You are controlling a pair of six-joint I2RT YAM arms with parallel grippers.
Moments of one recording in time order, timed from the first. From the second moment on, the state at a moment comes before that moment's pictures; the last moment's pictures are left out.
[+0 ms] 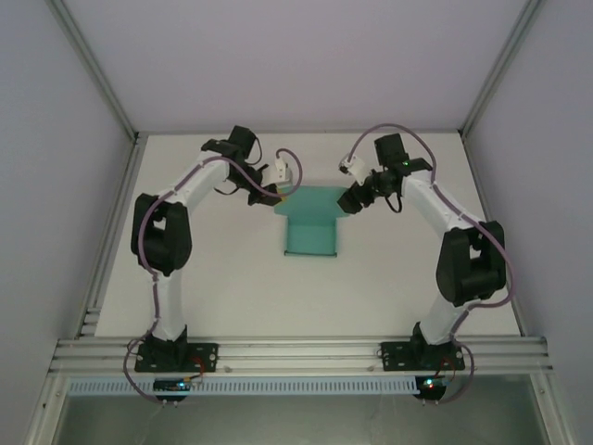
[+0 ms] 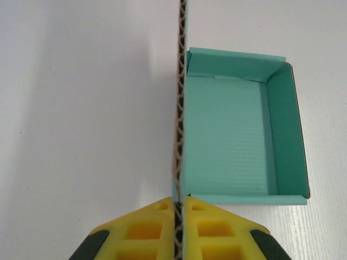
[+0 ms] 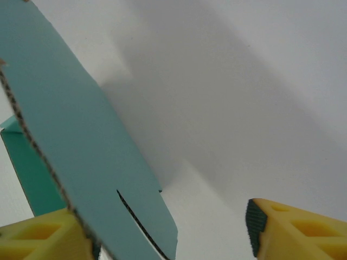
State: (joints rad) left arm -0.38 2.05 1.78 -0.99 0.72 1.11; right arm 0.24 1.71 1.39 -0.72 -0.46 -0.57
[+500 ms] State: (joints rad) left arm -0.38 2.07 1.81 -0.99 0.69 1.04; right arm 0.27 1.76 1.42 -0.82 -0.45 -0.63
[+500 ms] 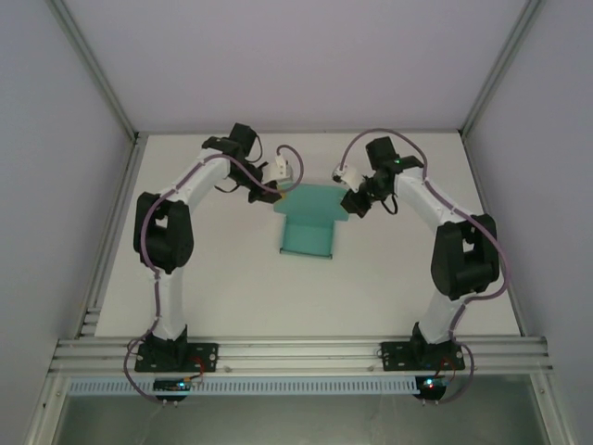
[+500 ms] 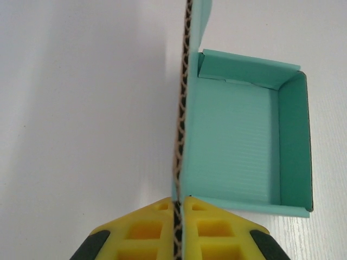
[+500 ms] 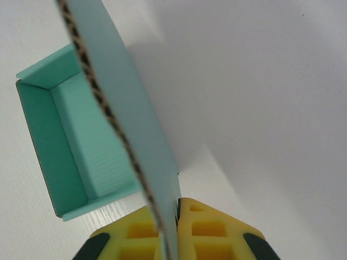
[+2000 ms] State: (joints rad) left arm -0.62 1.89 1.25 0.08 -0.01 -0.53; right arm 0.54 1.70 1.07 -0.09 0.42 0.63
